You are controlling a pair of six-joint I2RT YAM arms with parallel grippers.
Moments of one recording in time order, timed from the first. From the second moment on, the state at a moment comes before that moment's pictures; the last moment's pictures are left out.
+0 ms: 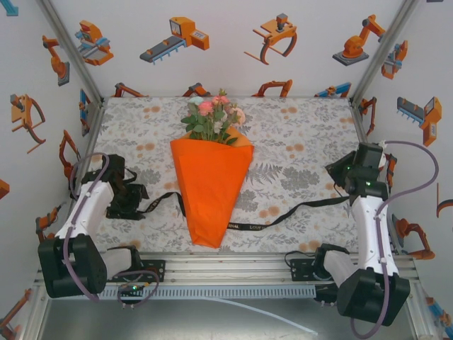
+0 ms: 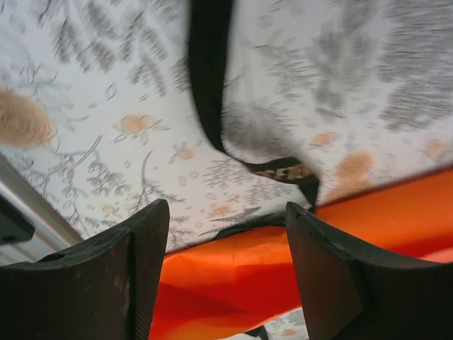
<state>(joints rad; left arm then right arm) 0.03 1.19 0.75 -0.99 -0.03 -1.43 -0.21 0.96 0.81 -0.55 -0.11 0.74</state>
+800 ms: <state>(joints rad) 0.03 1.31 0.65 -0.77 -0.11 -1.49 -0.24 0.98 0.75 -0.62 -0.08 0.73</state>
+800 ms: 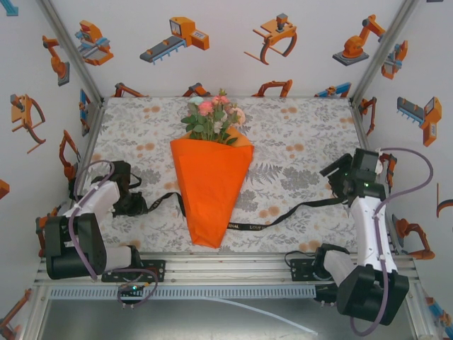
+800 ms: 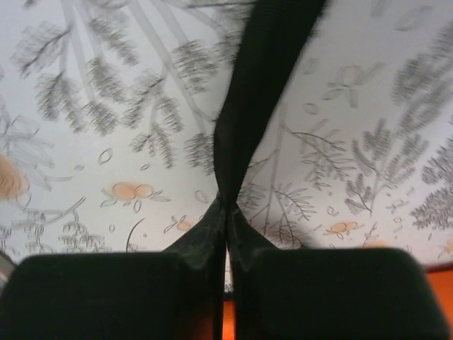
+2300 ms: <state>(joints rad) -0.10 1.17 0.76 -0.57 -0.26 -0.73 0.09 1.37 0.66 -0.56 -0.01 1.08</state>
